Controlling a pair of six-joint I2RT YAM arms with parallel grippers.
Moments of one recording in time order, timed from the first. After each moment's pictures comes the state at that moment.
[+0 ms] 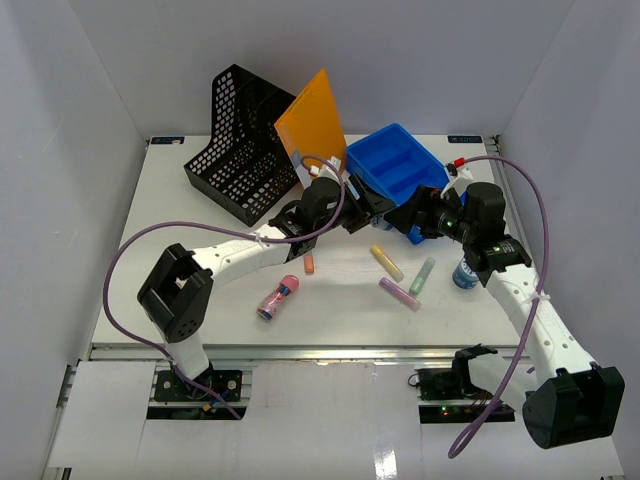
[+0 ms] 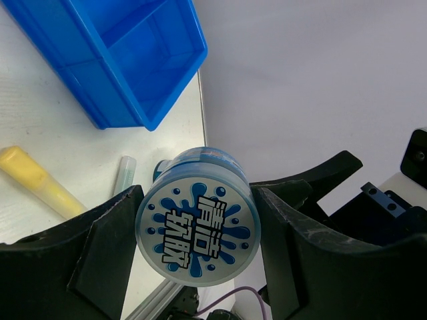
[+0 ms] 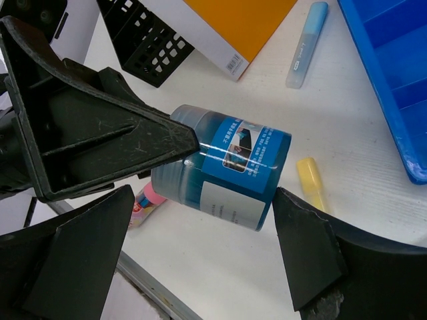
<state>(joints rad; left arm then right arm) -0.82 1.73 1.26 0.21 0.06 -1.17 0.23 1.03 0.88 -0.24 -0.45 0.47</state>
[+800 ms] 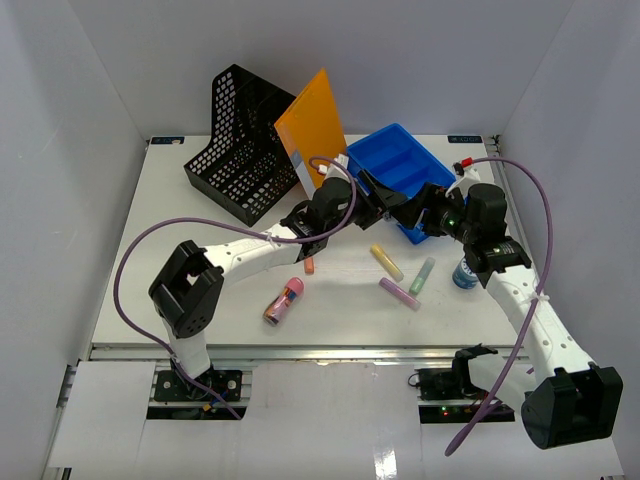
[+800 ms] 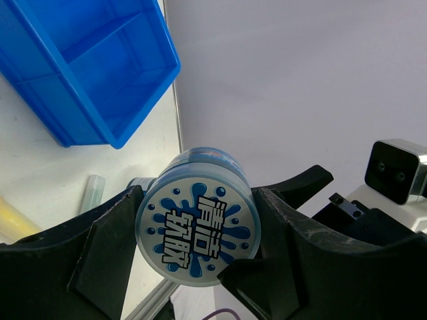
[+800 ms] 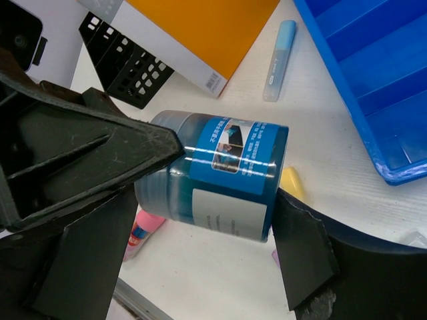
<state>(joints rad) -0.86 1.80 1.32 0.27 0.00 -1.22 0.22 1.02 0.86 -0.20 -0.38 0.50</state>
